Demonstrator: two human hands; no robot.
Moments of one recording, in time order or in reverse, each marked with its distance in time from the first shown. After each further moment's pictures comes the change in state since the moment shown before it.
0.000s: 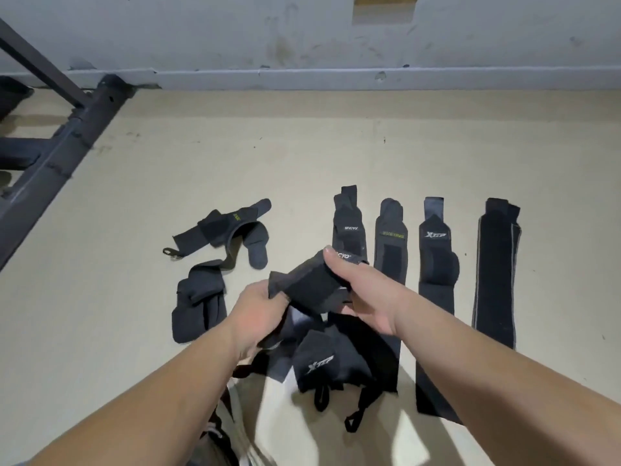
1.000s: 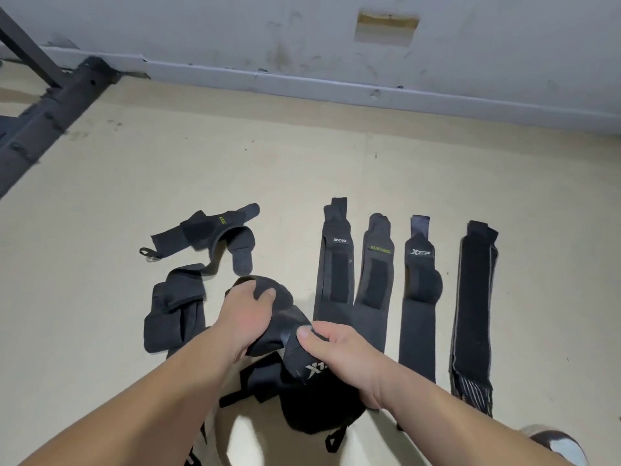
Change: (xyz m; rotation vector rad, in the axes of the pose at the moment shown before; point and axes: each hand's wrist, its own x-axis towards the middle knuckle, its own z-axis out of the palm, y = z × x) left_hand 0.032 -0.004 -0.002 0.175 0.118 -0.052; right_hand -0.034 0.051 0.032 -0.343 -0.002 -0.021
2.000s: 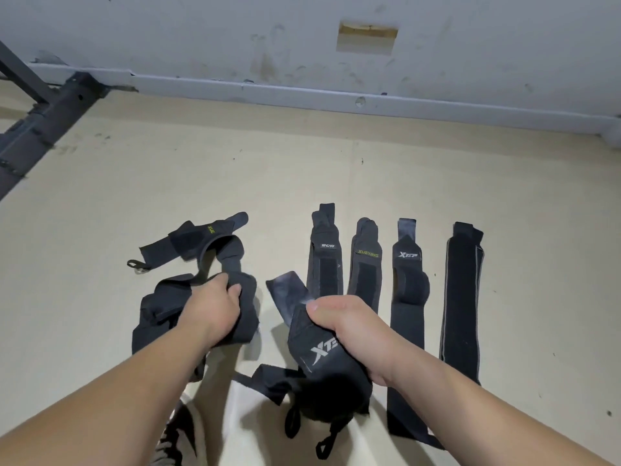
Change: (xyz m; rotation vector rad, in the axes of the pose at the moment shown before) left_hand 0.026 -0.007 -0.028 0.437 0.138 0.168; right_hand -0.021 -0.044 -0.033 0.077 0.065 -0.057
